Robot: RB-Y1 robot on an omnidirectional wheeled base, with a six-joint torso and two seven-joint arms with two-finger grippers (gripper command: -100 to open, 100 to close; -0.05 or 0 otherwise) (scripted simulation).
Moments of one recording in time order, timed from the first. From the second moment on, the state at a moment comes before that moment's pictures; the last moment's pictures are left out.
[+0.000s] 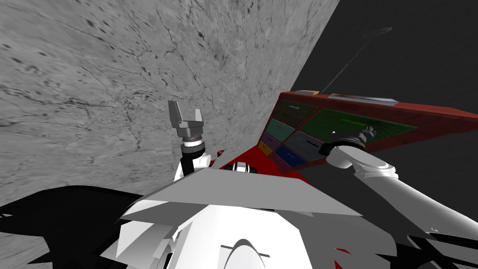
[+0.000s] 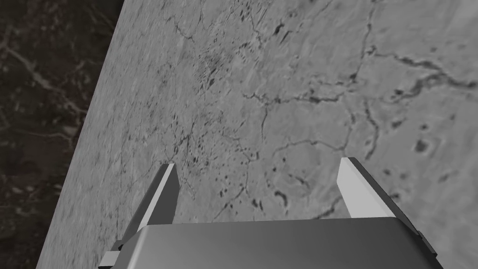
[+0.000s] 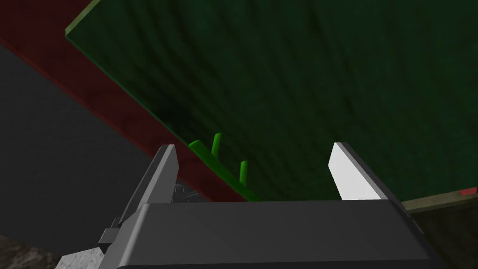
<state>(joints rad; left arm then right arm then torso) 0.45 0.02 0.00 -2.40 -0.09 -0.61 0.11 0.12 -1.15 0.01 -1.49 0.83 0.77 0.59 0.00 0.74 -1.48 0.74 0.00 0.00</state>
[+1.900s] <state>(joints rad) 0.45 0.02 0.01 -2.40 -0.09 -0.61 0.11 0.14 -1.16 -0.07 -1.53 0.77 0.71 0.70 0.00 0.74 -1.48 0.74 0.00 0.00</state>
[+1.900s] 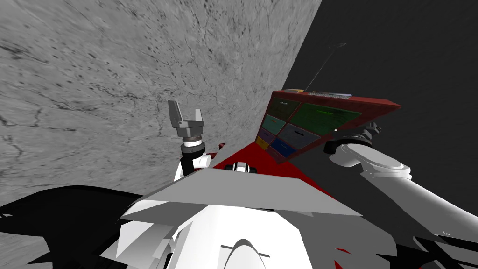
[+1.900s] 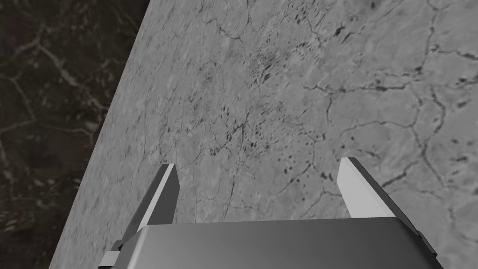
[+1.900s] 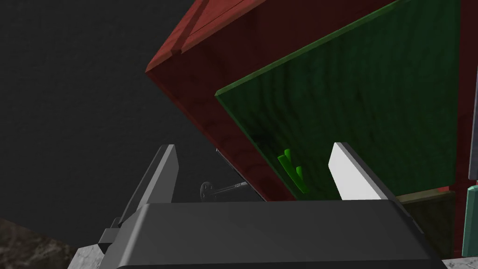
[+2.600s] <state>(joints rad) 0.45 0.02 0.00 -2.40 -0.09 -0.61 0.11 0.11 -1.27 -0.02 -1.46 0.70 0.66 0.65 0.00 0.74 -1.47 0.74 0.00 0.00</state>
